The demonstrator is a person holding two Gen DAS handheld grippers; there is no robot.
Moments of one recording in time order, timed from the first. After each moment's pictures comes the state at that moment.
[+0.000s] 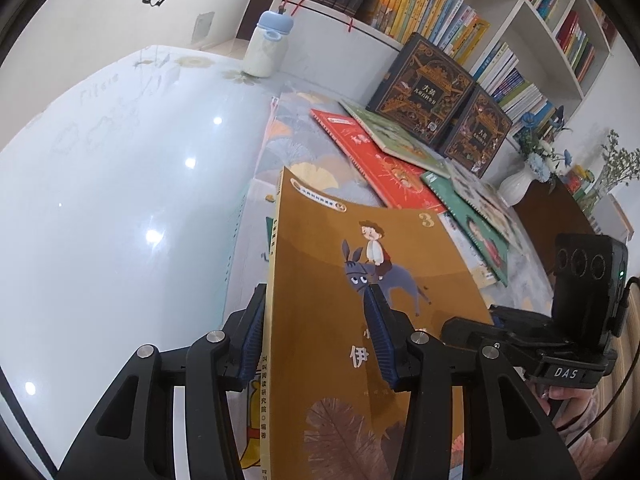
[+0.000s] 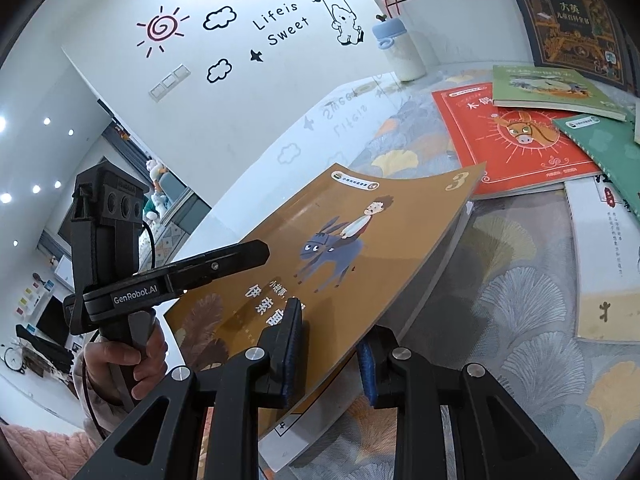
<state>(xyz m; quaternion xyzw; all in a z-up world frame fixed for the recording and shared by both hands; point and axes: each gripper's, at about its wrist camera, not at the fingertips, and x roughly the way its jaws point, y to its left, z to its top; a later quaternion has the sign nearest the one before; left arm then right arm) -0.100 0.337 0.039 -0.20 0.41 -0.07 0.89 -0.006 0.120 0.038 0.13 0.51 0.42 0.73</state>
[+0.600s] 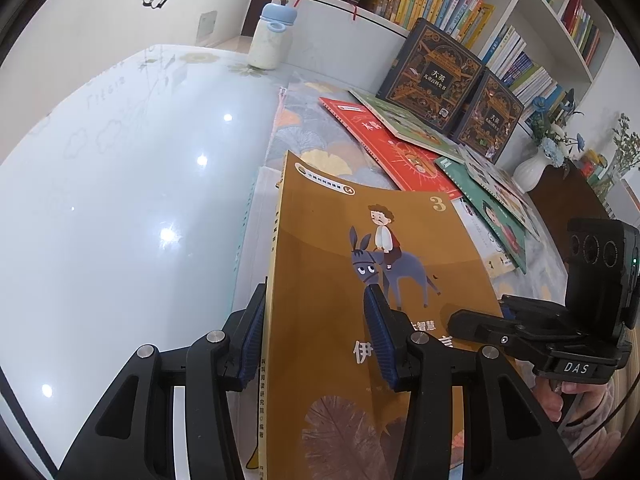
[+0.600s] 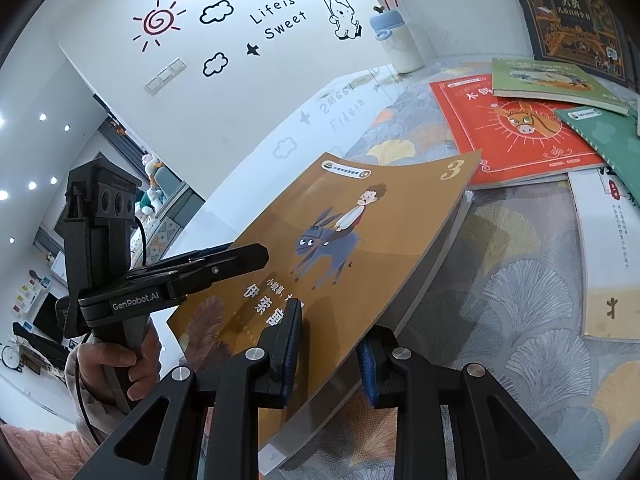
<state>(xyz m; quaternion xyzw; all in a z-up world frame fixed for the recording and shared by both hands) -0.100 0.332 0.035 -0.18 0.43 -0.06 0.88 -0.007 0.125 0.028 0.13 0.52 0.42 0.73</state>
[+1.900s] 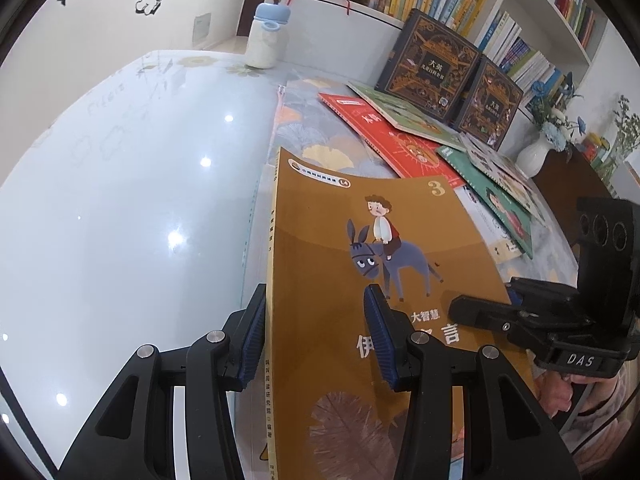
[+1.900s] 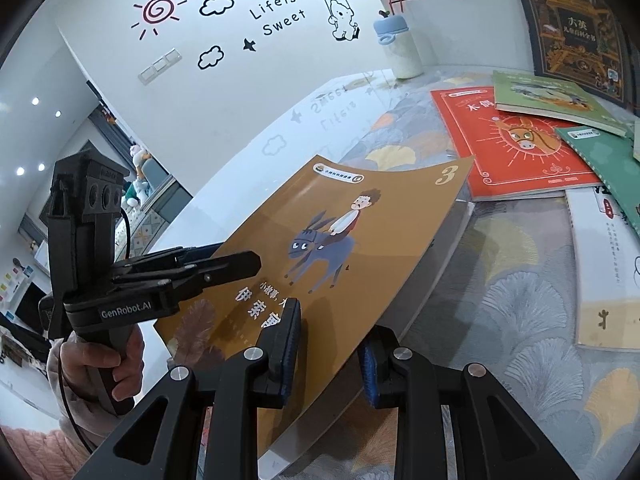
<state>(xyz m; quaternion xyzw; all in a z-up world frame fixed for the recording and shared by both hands) -0.098 0.330 0.036 -0.15 0.44 -0.06 0.89 -0.013 0.135 0.036 0.09 0.52 0.40 0.75</state>
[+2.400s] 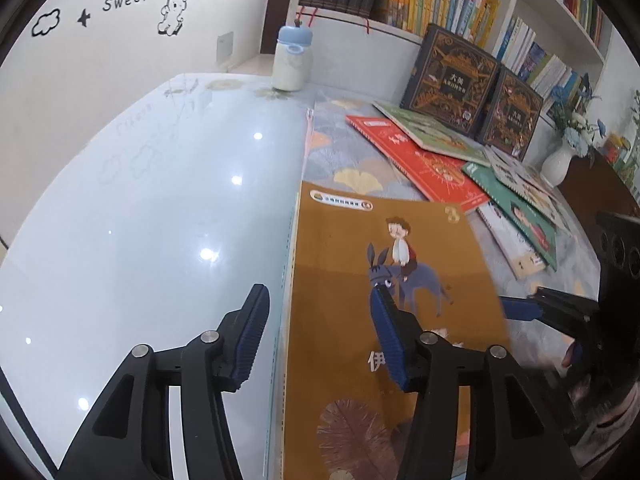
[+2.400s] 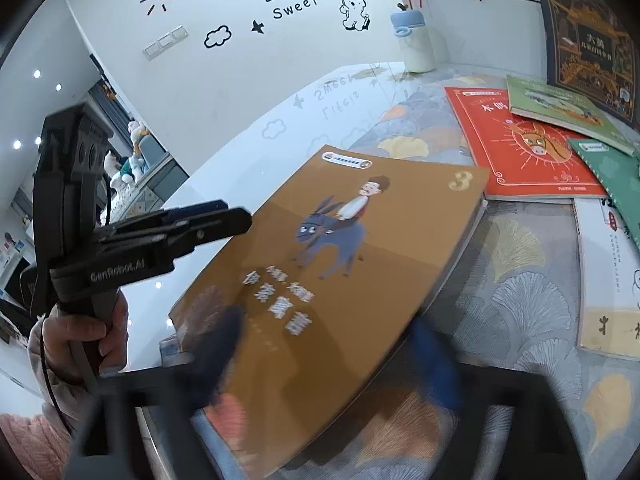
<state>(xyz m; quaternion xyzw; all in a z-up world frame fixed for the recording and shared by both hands) -0.102 0.339 0.052 -0.12 0.41 0.00 0.90 -0.021 0.151 0.043 0.04 0.52 0.40 0.75</state>
